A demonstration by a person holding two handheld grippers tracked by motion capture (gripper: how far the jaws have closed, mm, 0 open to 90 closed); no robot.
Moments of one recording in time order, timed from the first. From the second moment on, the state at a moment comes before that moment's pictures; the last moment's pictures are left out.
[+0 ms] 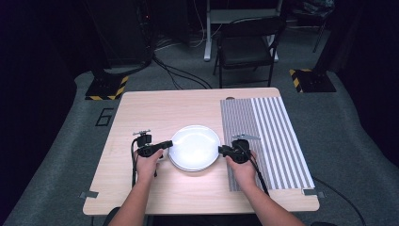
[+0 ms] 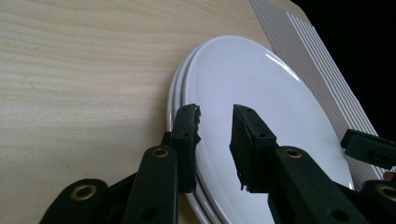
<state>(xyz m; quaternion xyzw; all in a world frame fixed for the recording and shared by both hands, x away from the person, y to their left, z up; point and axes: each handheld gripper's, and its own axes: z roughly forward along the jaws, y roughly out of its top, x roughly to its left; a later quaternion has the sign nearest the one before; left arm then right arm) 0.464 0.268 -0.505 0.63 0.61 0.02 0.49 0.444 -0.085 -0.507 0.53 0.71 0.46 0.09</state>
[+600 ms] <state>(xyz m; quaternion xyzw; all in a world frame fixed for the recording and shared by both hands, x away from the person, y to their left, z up) 0.463 0.269 -0.508 0.63 0.61 0.02 0.47 0.457 -0.083 -0.507 0.55 0.70 0.46 0.06</state>
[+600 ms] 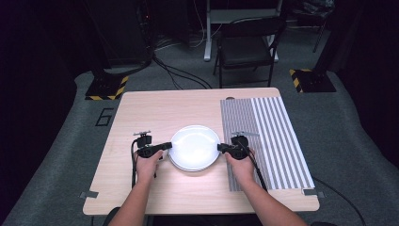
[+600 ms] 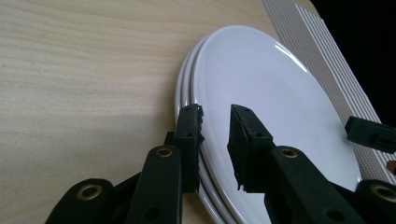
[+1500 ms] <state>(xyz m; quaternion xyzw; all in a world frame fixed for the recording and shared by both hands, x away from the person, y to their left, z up) 0.463 0.270 -0.509 0.62 0.62 0.00 0.48 0.463 -0.084 -0.515 0.59 0.67 0.46 0.03</state>
